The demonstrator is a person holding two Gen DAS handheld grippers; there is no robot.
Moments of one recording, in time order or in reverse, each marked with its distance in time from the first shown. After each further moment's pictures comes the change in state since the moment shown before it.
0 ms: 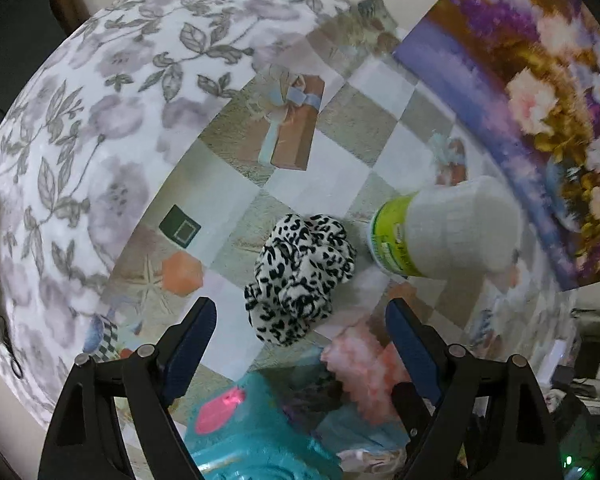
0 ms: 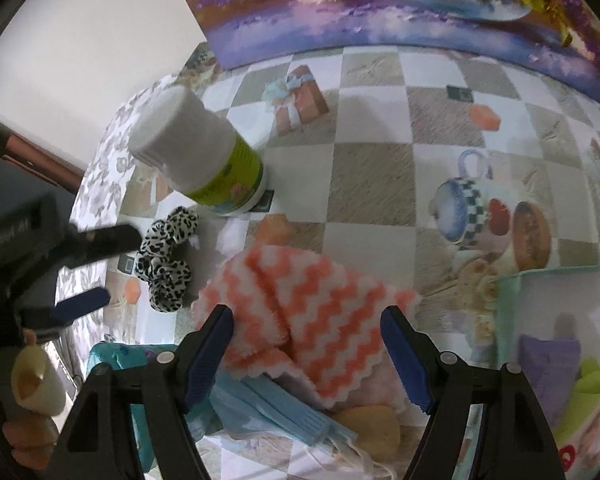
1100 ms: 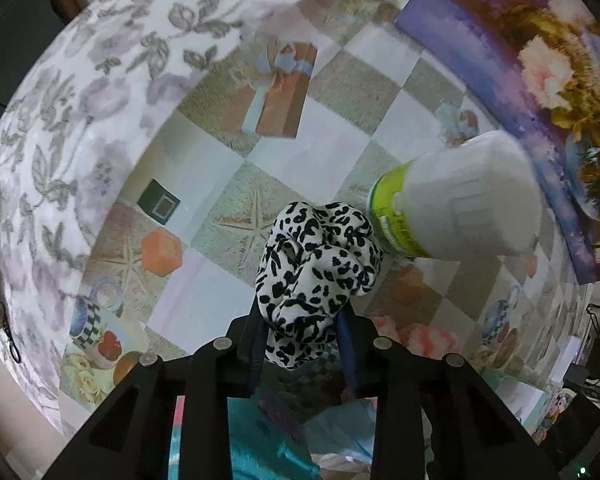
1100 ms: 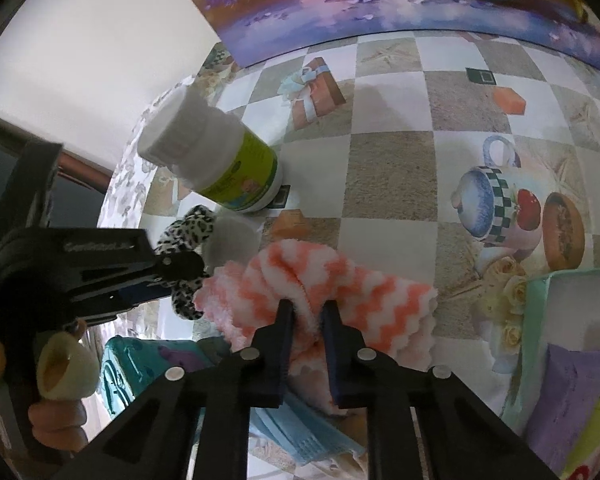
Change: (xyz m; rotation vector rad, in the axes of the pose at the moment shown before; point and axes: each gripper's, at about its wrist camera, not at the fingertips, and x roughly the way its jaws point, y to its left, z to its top) left arm 0.020 -0.031 -0.007 -0.007 0.029 0.045; right arm 0.001 -0.023 0.002 0.030 0.007 0.152
